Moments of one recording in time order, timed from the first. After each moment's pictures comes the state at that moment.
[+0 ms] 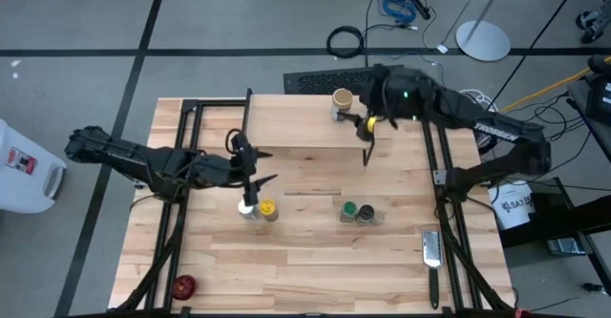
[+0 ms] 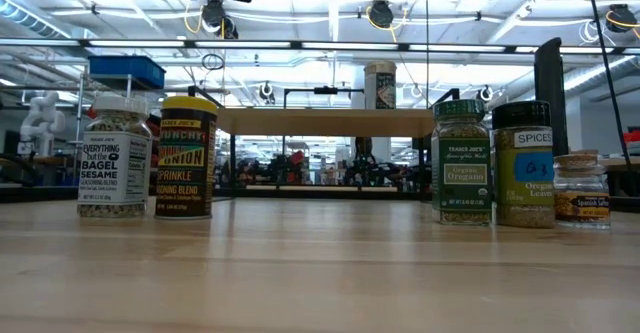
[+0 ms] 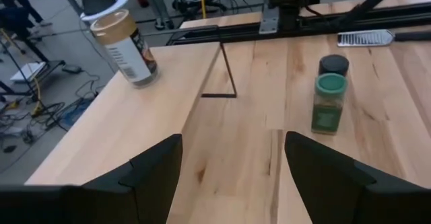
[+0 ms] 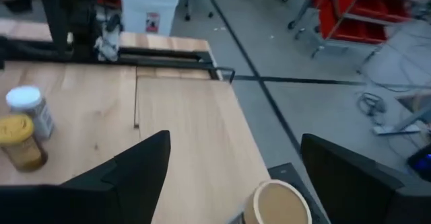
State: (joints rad) left arm -0.23 1.05 0.92 -0.31 -0.51 0.02; right arm -0.34 1.26 1.39 -0.53 0.06 -0.26
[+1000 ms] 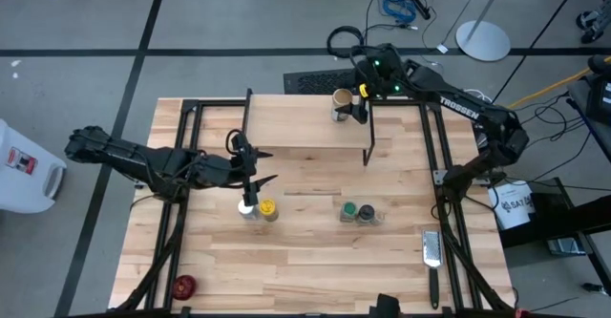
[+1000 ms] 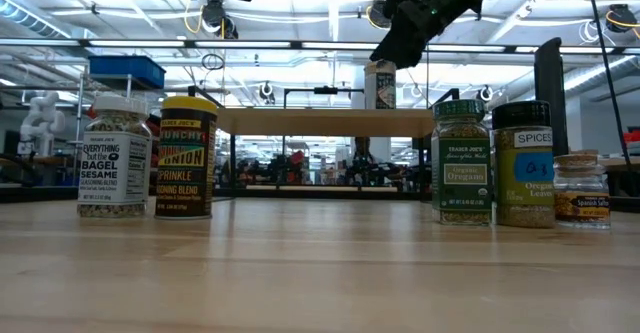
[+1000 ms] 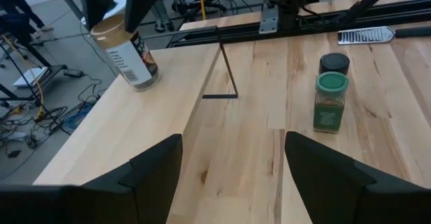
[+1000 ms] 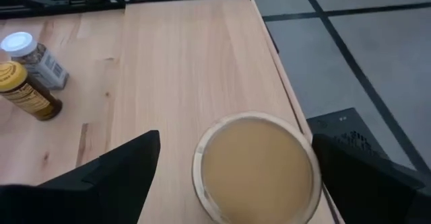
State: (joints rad) left arm -0.23 1.05 0.92 -0.31 -0.51 0.04; right arm -0.69 1.50 1.39 -0.58 -0.40 -0.33
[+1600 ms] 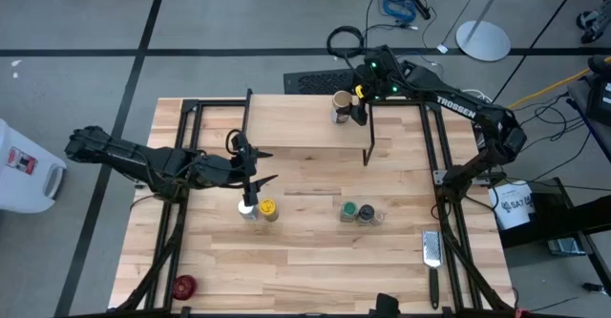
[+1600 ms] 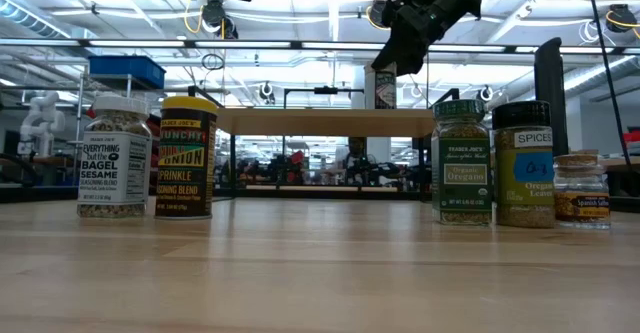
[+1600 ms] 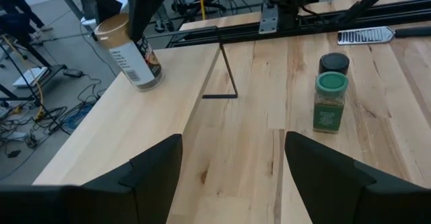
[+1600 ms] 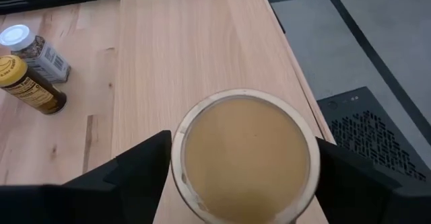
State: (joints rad) left arm -0.23 1.05 0.92 -0.31 -0.51 0.04; right arm -0.69 1.52 1.39 -0.62 -0.39 -0.29
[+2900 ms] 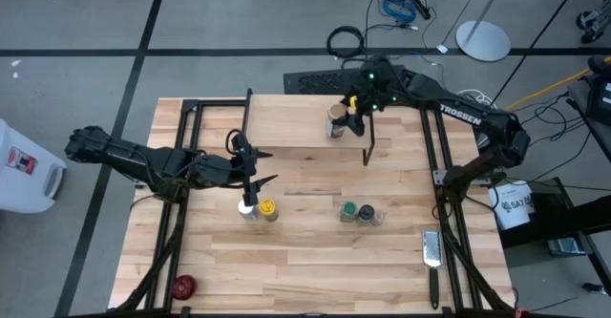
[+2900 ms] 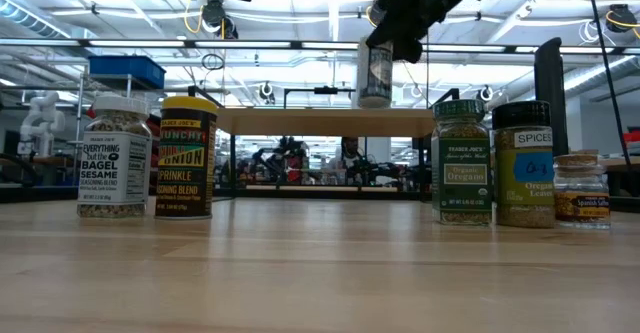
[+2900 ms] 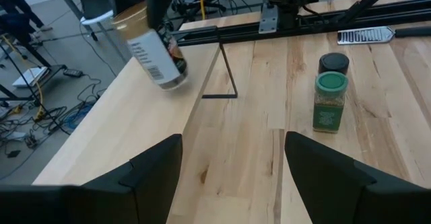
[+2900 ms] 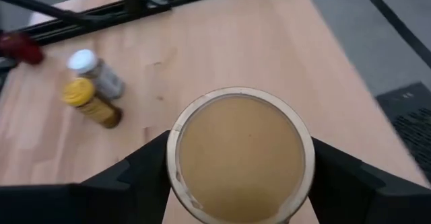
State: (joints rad) left arm -0.23 1.05 0.92 -0.31 -0.51 0.04; right arm -0.55 1.47 1.38 -0.63 -0.40 -0.11
